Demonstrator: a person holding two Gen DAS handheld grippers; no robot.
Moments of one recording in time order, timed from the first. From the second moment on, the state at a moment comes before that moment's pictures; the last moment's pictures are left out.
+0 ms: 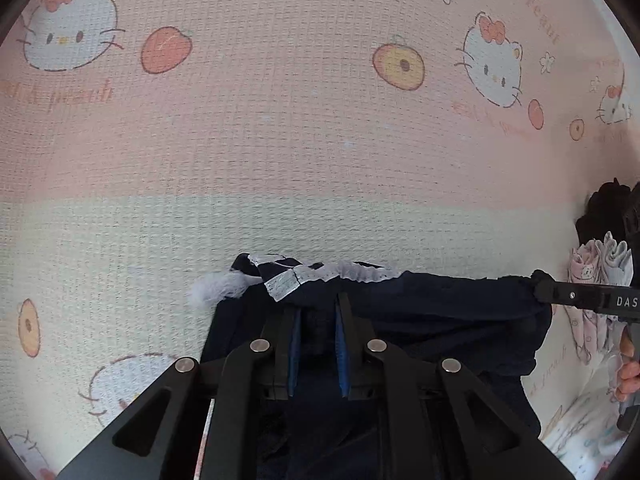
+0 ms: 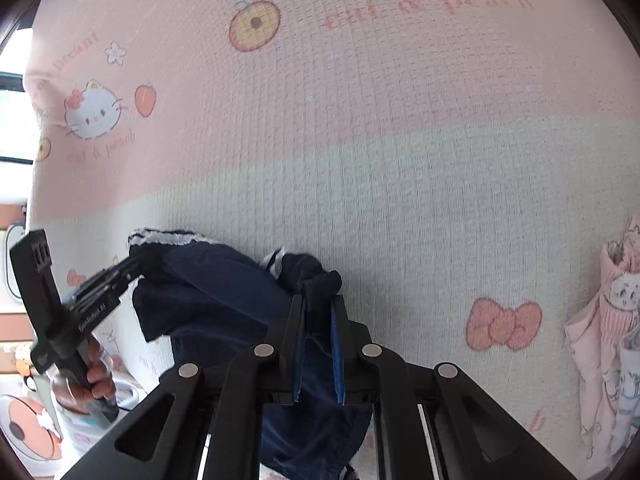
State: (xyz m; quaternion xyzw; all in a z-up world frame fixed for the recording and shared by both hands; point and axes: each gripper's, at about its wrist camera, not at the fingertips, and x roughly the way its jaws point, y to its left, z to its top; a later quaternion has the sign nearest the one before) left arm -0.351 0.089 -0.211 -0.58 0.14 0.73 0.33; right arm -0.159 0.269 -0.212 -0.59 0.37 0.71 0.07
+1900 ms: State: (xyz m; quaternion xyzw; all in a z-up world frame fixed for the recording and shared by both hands) left arm -0.377 -0.011 -0.195 -0.62 0.03 0.71 0.33; right arm -0.200 0.300 -0.207 -0.61 0.34 0.70 0.13
